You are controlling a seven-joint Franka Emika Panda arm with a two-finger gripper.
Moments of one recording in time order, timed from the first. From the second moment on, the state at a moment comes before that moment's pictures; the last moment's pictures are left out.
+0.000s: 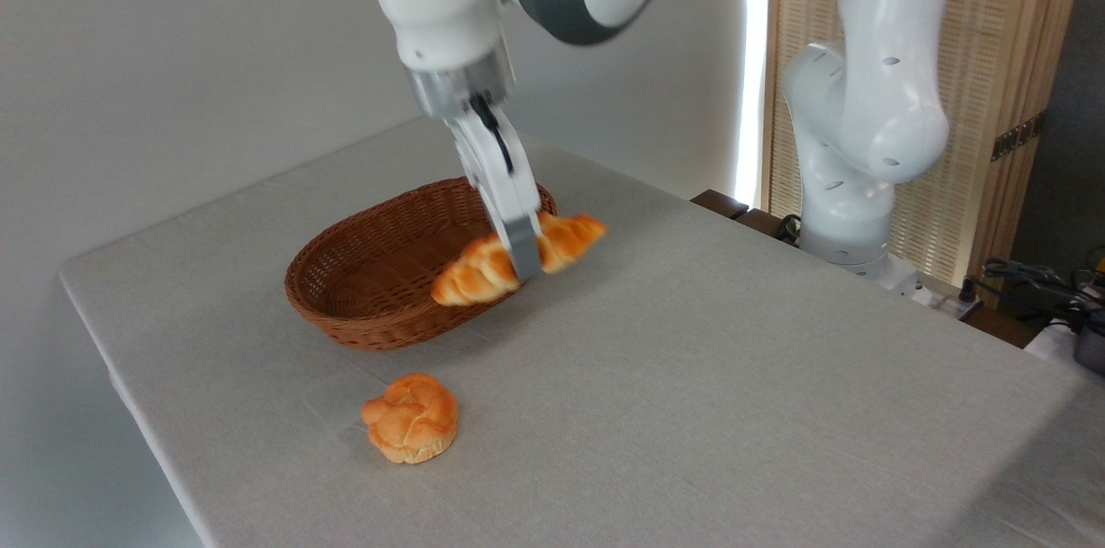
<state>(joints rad) -0.48 -0.19 0.32 -2.09 -0.06 1.75 0.97</state>
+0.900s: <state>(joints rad) -0.48 -0.12 0.44 -2.16 0.05 1.80 1.02</state>
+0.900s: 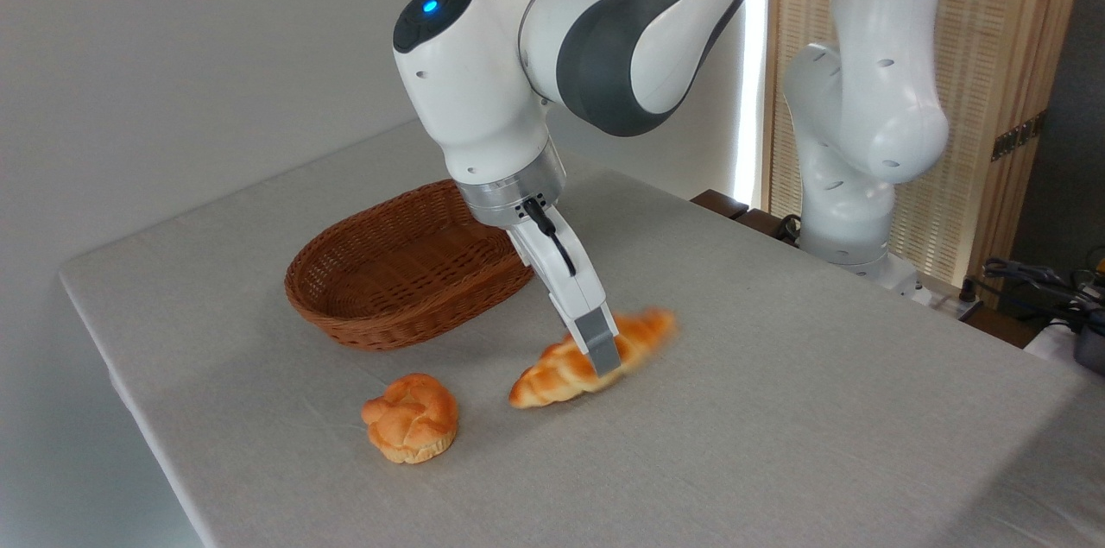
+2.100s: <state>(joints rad) -0.24 -0.10 0.26 -1.70 -0.12 1.63 1.01</state>
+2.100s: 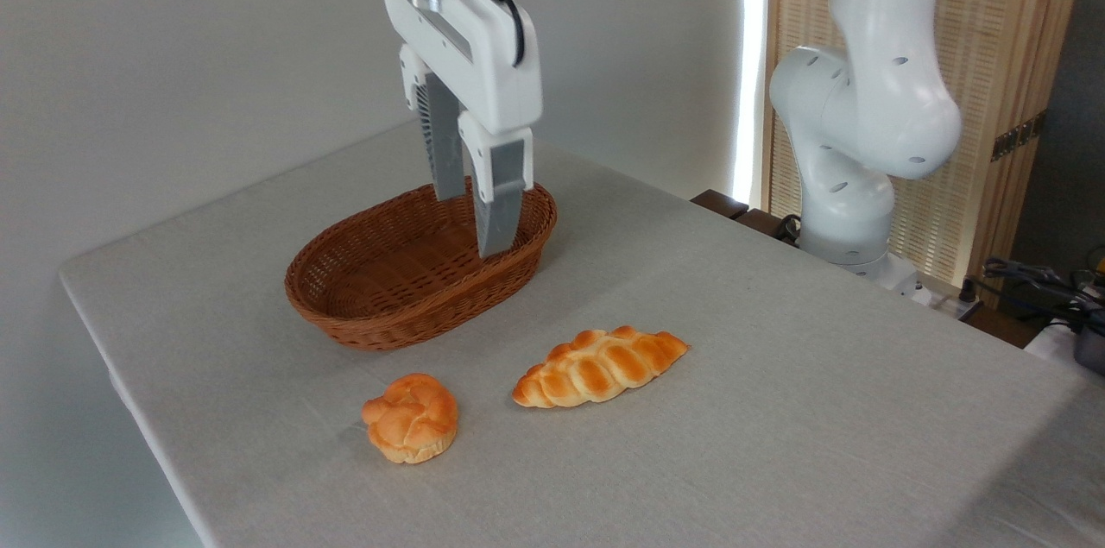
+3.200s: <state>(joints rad) -0.08 -0.01 0.03 -1.59 -0.05 1.57 0.83</state>
